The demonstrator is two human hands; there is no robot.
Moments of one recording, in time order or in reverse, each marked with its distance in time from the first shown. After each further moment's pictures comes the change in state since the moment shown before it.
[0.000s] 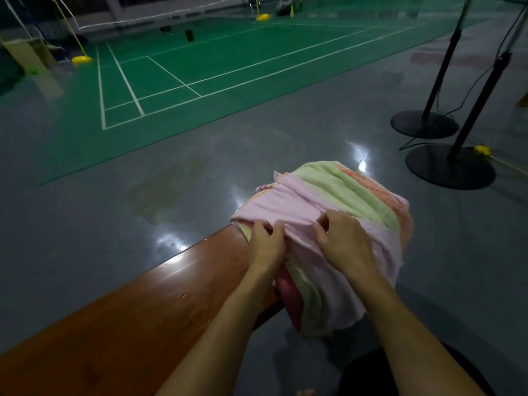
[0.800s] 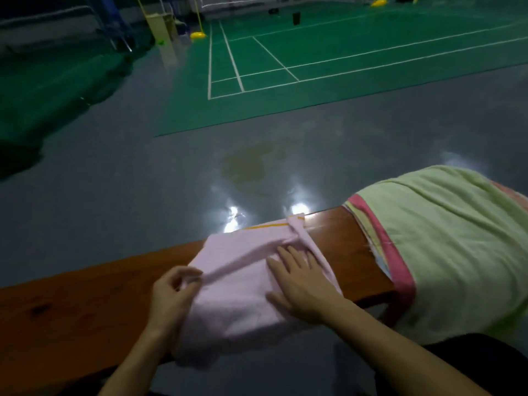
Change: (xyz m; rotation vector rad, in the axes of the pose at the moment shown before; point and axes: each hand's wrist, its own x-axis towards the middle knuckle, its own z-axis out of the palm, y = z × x) left_hand -0.148 -0.141 -0.369 0.172 0.540 0.008; right_hand -0.138 -0.174 0.162 -0.296 -0.671 -0.871
